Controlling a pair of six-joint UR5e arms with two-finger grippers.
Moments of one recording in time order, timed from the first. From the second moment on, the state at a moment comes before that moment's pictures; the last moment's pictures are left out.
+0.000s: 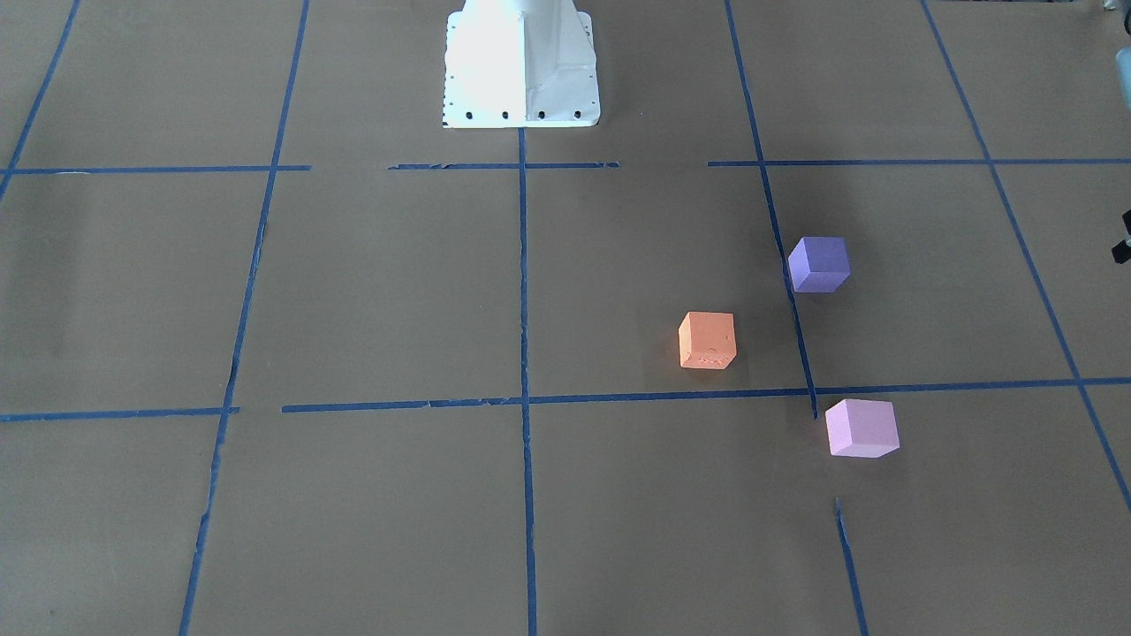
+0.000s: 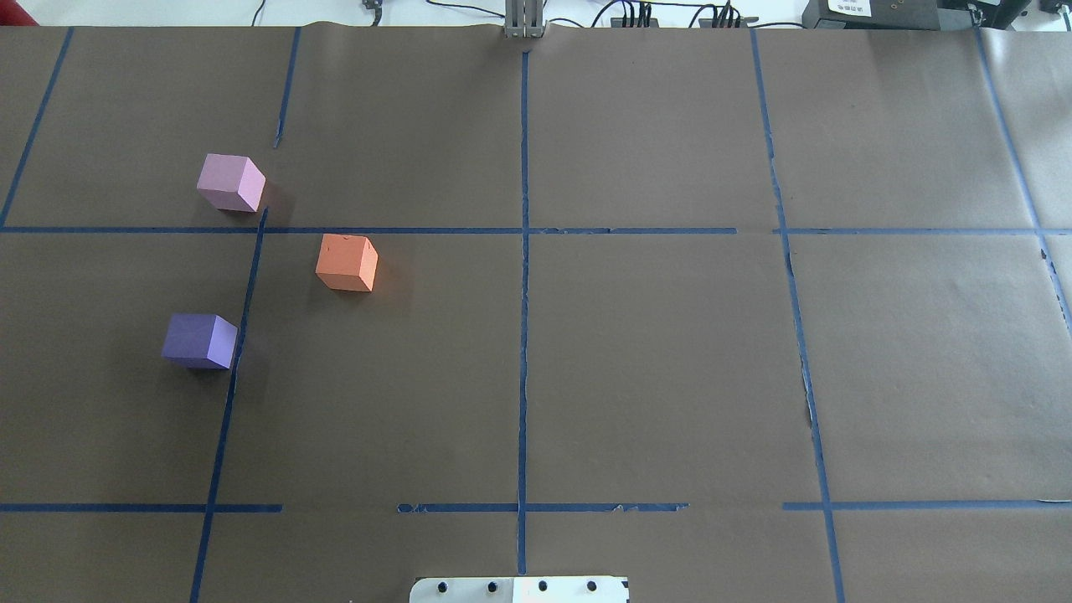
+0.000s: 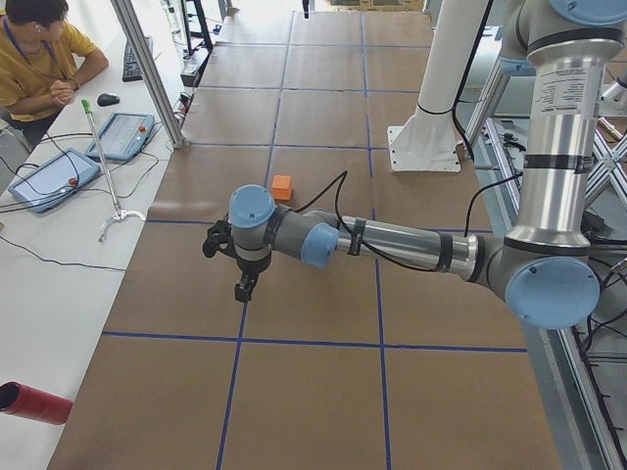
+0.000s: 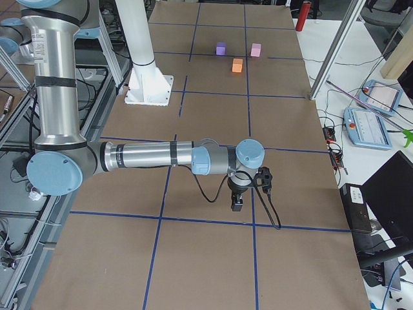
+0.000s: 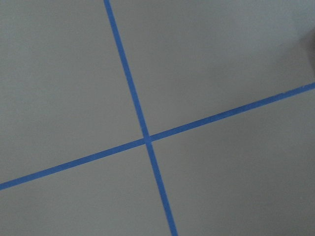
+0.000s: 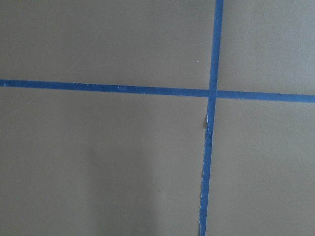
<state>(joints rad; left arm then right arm) -1.41 -1.64 -1.71 -1.76 -2.36 -0.15 1.46 -1.56 1.64 -1.61 2.38 0.06</state>
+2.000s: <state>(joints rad) -0.75 -2.10 -1.48 -1.86 -2.07 -1.01 1.46 -1.56 1.64 -1.61 2.38 0.06</state>
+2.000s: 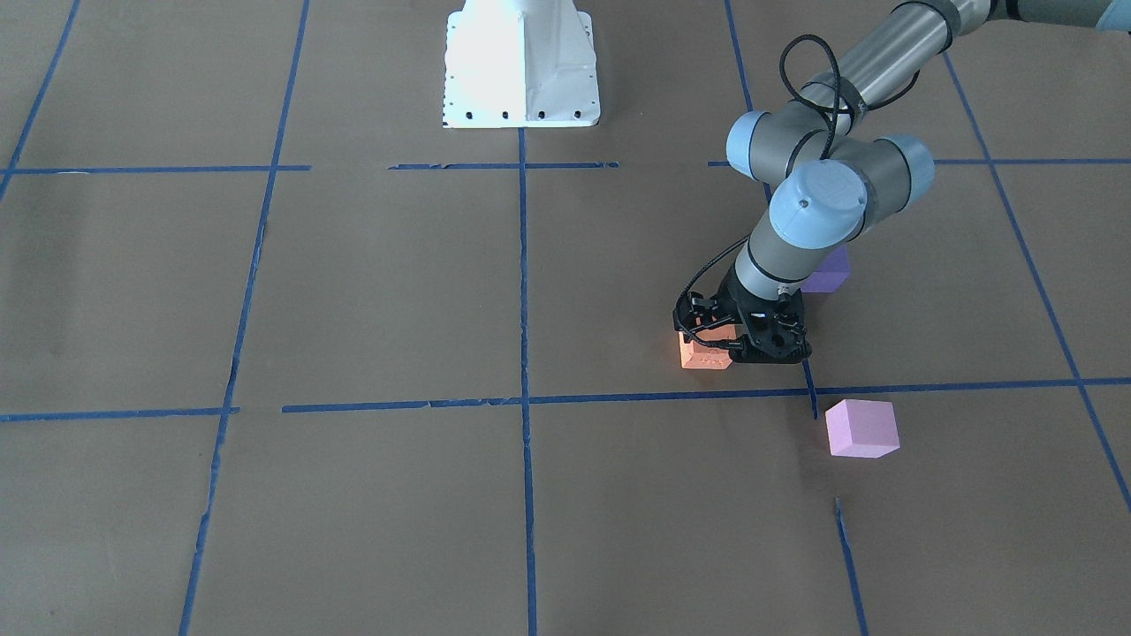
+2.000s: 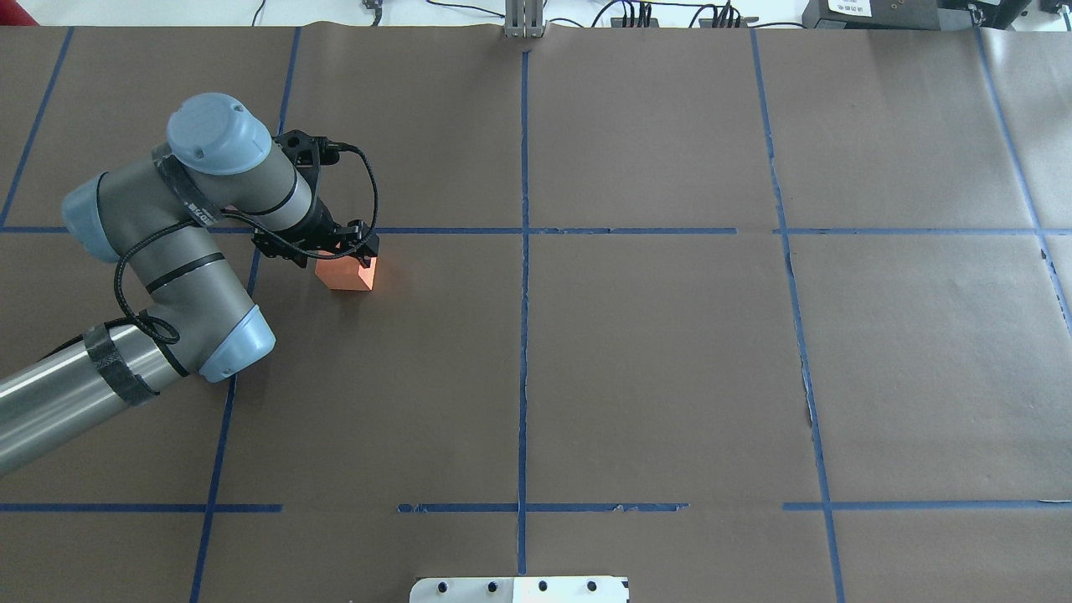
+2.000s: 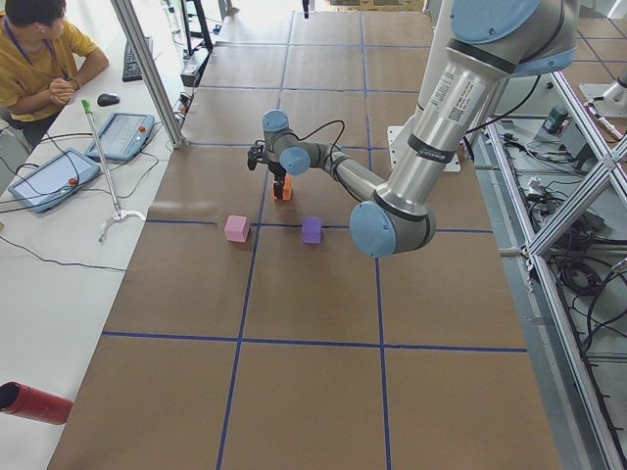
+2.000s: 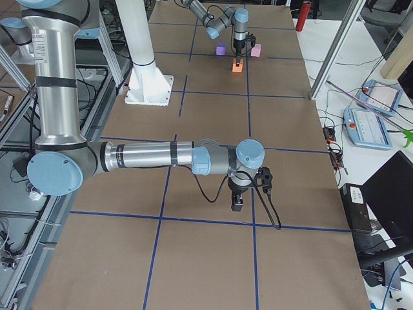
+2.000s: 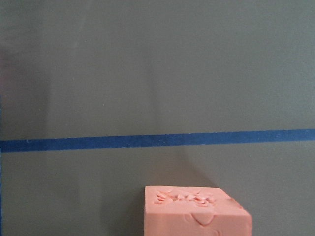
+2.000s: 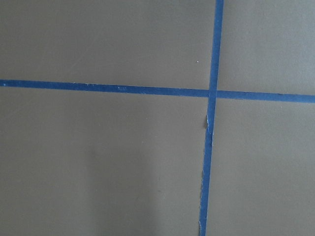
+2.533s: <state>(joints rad) -0.74 -2.10 -1.48 -1.87 -2.08 -1.03 1.46 -1.56 1.64 -1.61 2.38 0.06</state>
